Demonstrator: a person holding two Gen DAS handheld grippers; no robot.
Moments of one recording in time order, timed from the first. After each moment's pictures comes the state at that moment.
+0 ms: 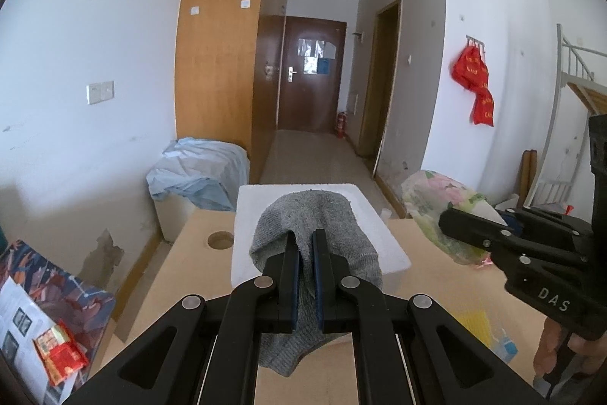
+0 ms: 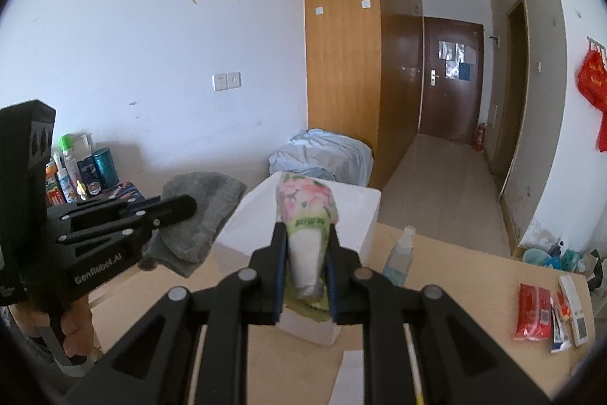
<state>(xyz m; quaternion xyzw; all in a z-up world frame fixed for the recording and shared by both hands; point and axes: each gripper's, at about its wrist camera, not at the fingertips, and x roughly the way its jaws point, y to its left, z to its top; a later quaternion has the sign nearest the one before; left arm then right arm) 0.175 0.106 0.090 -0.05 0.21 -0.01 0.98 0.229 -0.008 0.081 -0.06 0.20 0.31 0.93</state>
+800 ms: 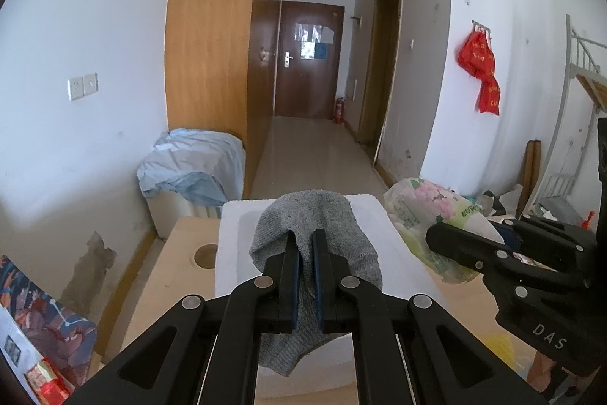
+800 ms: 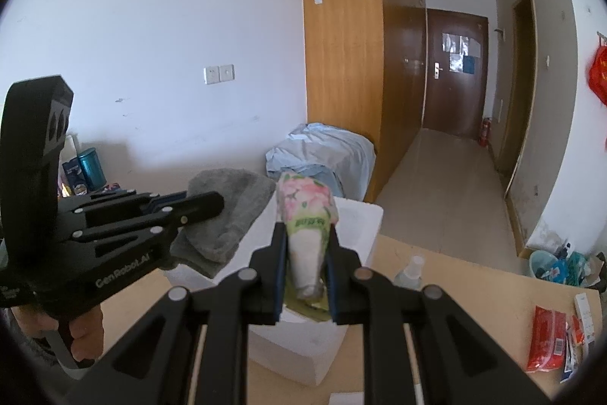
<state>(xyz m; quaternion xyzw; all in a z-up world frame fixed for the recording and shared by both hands) 0.263 0.112 0.079 -0.04 0.24 -0.02 0.97 0.285 0.009 0.072 -0.06 0.21 0.31 0.92</state>
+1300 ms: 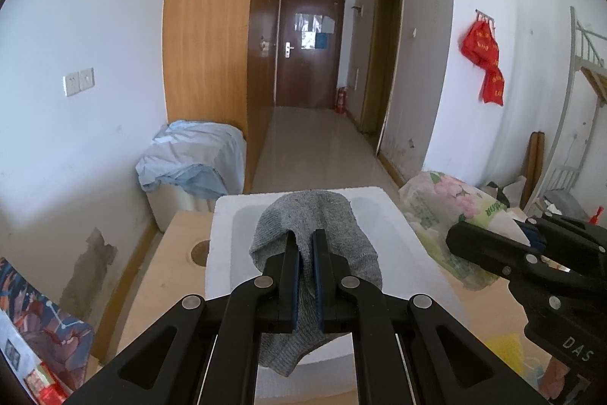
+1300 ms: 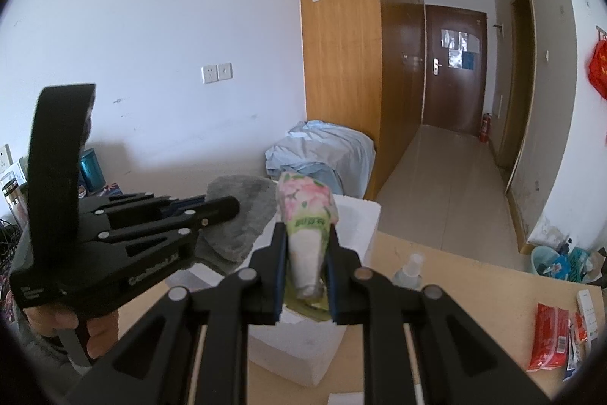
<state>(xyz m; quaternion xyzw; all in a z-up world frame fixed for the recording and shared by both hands) 0.289 0.110 0.070 -0.03 0.26 -0.02 0.96 0.290 0.016 0.075 -0.06 0.22 0.31 0.92</state>
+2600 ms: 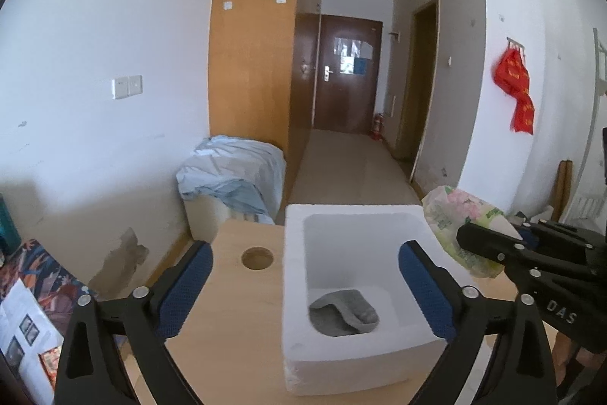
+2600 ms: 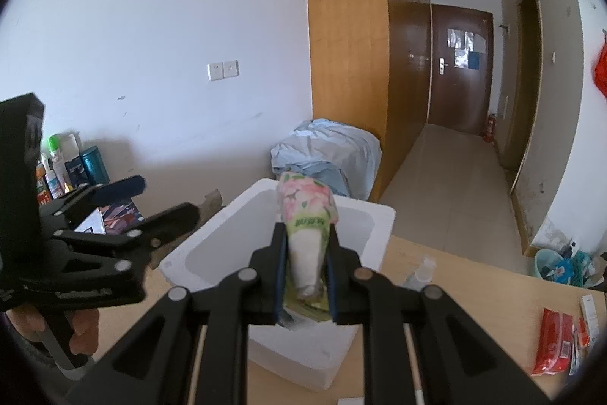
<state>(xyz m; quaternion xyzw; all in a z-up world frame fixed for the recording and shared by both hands) 0.244 0.138 0.081 -0.05 0.22 0.06 0.97 0.301 0.023 0.070 -0.06 0.22 0.32 0.92</state>
